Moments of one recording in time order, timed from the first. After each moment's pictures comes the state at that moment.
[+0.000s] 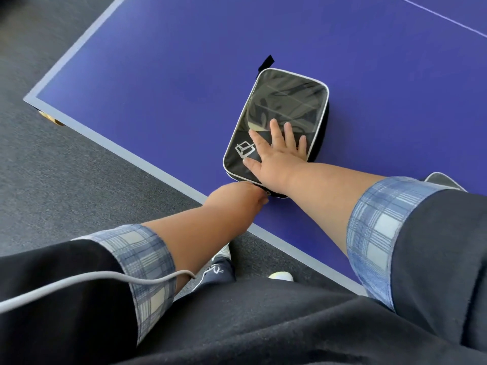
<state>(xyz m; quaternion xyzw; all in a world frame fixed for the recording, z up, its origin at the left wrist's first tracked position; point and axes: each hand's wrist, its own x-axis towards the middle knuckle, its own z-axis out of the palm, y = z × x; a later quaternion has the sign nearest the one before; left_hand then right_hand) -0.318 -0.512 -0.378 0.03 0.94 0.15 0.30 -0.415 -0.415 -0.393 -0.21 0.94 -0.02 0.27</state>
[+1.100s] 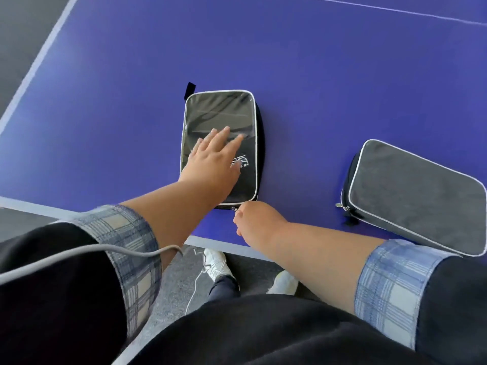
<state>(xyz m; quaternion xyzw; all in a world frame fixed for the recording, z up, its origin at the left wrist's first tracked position) -0.408 -0.492 -0.374 0.10 0.98 0.15 0.10 -0.342 -0.364 -0.376 0.03 0.87 -0.23 0.44</state>
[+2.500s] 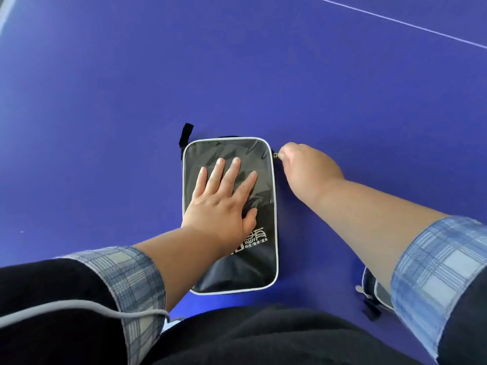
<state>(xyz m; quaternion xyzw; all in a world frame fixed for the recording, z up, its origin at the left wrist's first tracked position) -0.491 -0.501 -0.412 0.13 0.98 0.09 0.11 -0.581 -0.304 -0.395 -0.06 0.98 -0.09 0.19</state>
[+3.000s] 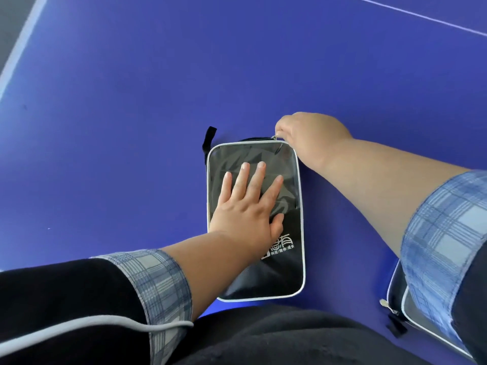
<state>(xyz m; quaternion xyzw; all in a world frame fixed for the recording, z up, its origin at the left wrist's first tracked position) -0.492 -0.493 -0.413 0.13 0.98 0.09 0.15 -0.653 -0.343 -0.379 -0.19 0.96 -0.05 0.20</state>
